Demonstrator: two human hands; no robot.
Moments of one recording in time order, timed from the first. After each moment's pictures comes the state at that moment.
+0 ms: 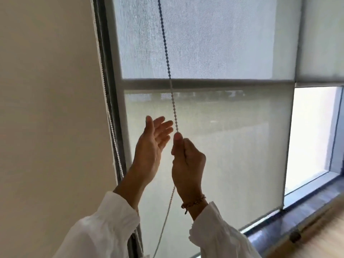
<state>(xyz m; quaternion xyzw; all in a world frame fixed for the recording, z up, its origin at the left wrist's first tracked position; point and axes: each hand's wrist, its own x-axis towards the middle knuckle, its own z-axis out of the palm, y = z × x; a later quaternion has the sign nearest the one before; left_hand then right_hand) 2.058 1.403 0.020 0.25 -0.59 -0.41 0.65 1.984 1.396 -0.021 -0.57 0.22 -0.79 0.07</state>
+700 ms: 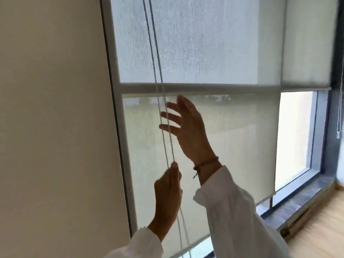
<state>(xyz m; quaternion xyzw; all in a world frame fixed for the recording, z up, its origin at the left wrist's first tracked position) 2.047 1.409 -0.074 0.34 -0.56 -0.30 0.69 1.981 1.403 0.055 -0.57 0.11 -0.69 0.44</state>
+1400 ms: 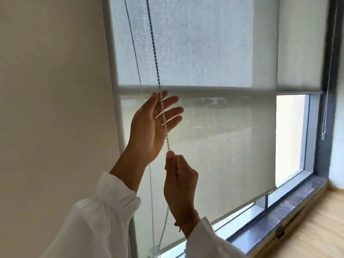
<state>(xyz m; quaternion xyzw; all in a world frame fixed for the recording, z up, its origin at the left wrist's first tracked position) 2.081 1.437 0.072 0.10 -0.59 -0.47 0.64 2.025 1.432 -0.044 -0.56 0.24 -0.79 0.02</state>
